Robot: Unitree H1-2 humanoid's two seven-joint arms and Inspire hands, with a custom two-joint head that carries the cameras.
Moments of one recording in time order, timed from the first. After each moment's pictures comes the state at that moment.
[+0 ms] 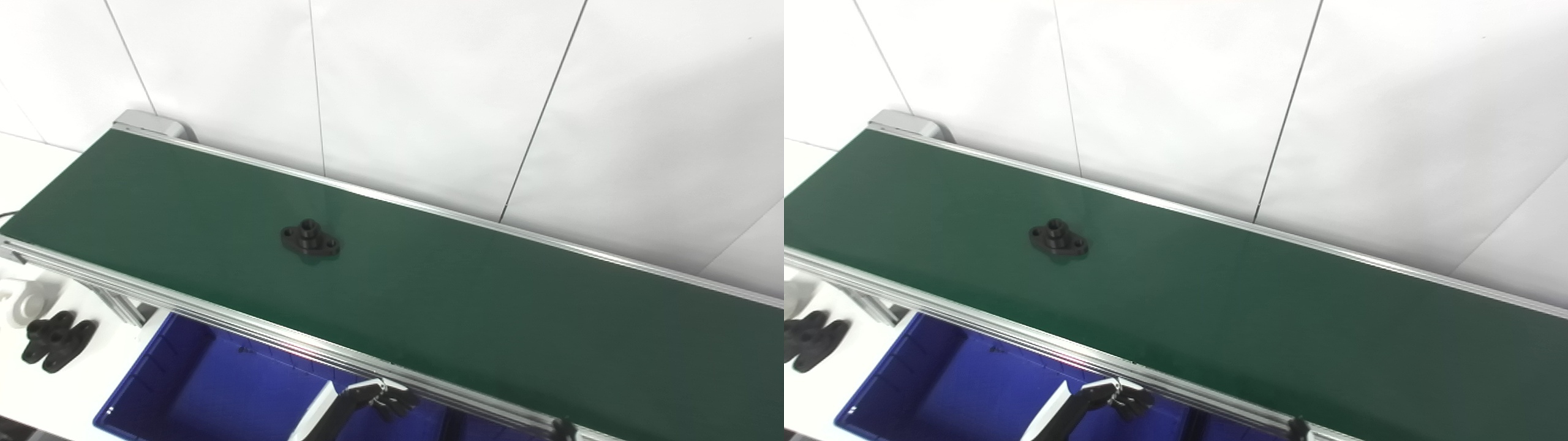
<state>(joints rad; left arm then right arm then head) 0.23 0.41 -0.86 0.10 0.21 -0.45 0.64 0.34 -0.35 0.71 0.13 -0.39 -0.46 -0.81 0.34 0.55</state>
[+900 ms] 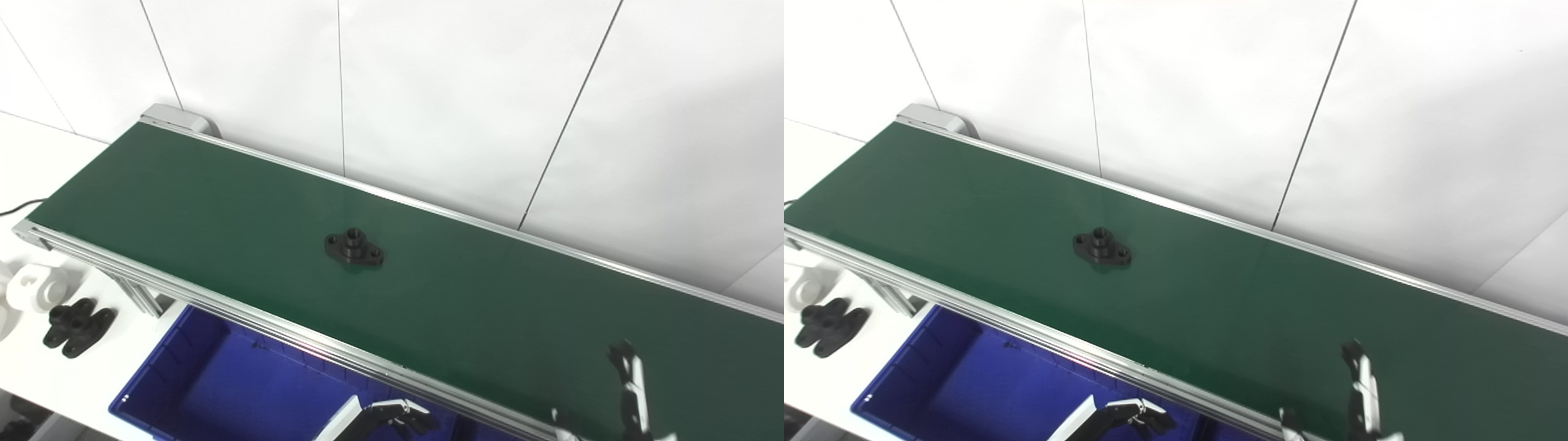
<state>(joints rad) 0.20 0.41 -0.90 0.17 0.18 -0.45 0.60 0.11 -0.35 0.55 0.06 -0.41 -0.46 -0.63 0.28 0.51</state>
